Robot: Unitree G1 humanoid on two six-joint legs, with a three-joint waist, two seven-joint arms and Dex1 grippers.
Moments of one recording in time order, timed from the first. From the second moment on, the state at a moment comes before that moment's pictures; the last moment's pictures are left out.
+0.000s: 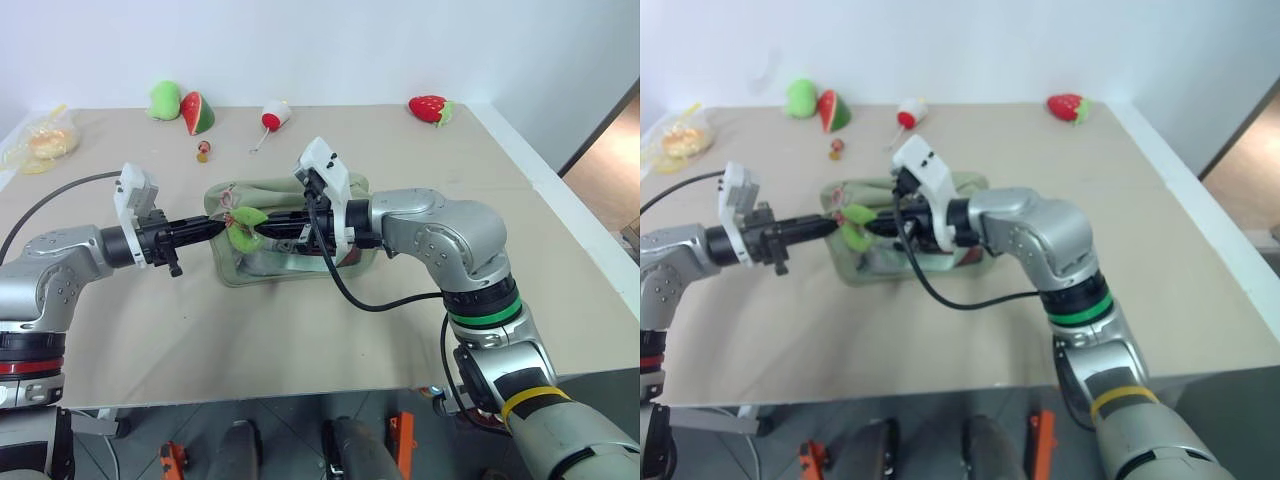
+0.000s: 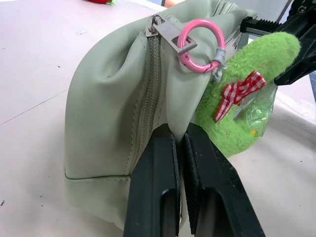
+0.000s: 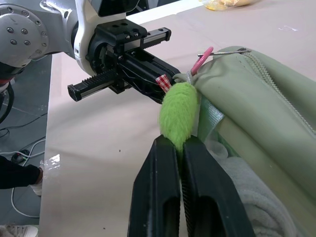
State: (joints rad) left arm -0.53 0.76 0.18 0.05 -0.64 0.67 -1.07; right arm -0.99 -0.31 0.24 -0.12 0.54 1.06 0.72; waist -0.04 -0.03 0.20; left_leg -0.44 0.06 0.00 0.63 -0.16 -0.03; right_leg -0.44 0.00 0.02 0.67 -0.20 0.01
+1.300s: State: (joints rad) left arm -0.55 0.73 0.17 0.05 -0.65 0.65 -1.09; right arm -1.19 -0.60 0.08 0.06 0.56 0.94 0.90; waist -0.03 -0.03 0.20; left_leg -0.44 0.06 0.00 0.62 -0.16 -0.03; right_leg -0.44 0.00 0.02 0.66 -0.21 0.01
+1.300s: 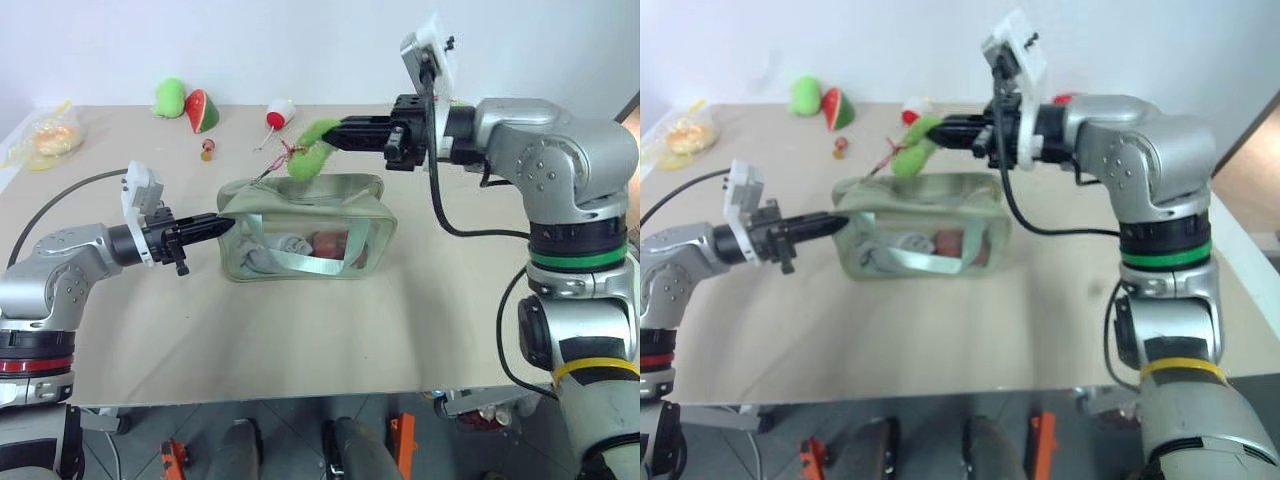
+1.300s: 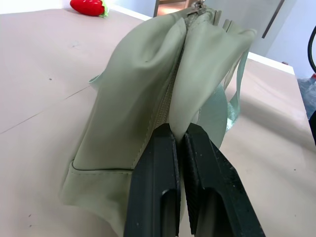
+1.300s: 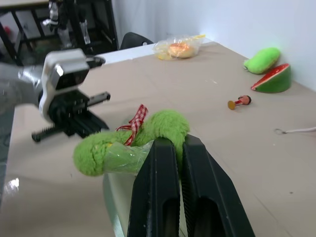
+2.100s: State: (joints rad) left arm -0.52 0.74 0.19 0.06 -0.66 0.67 -1.08; right arm -1.05 -0.82 0.18 0.24 0.22 0.48 1.00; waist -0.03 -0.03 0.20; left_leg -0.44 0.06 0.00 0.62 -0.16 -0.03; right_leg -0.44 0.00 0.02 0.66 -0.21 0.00
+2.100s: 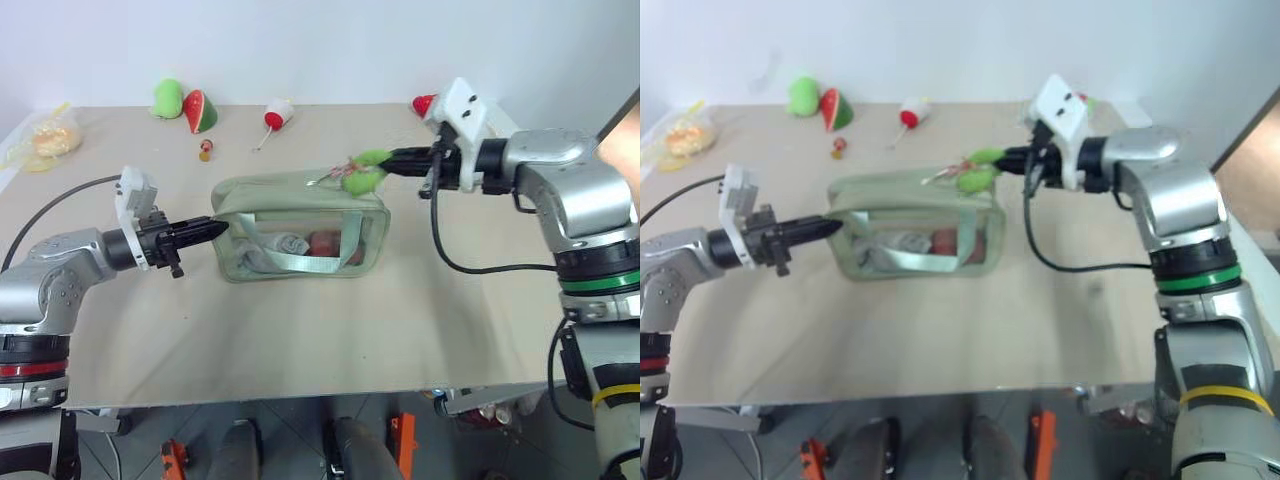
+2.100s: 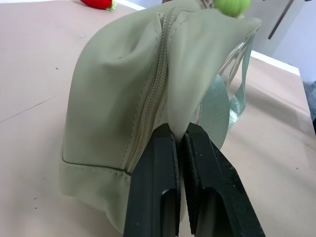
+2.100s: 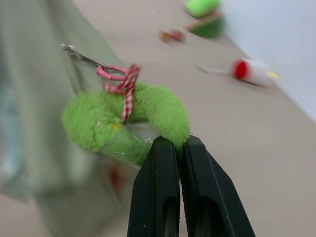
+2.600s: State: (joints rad) left arm -0.52 0.74 0.19 0.06 -0.67 0.68 -1.08; right arm -0.86 -0.93 0.22 0.36 -0.07 0.14 0.98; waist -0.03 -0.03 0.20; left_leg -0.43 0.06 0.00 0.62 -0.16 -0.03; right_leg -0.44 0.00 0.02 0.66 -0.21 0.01
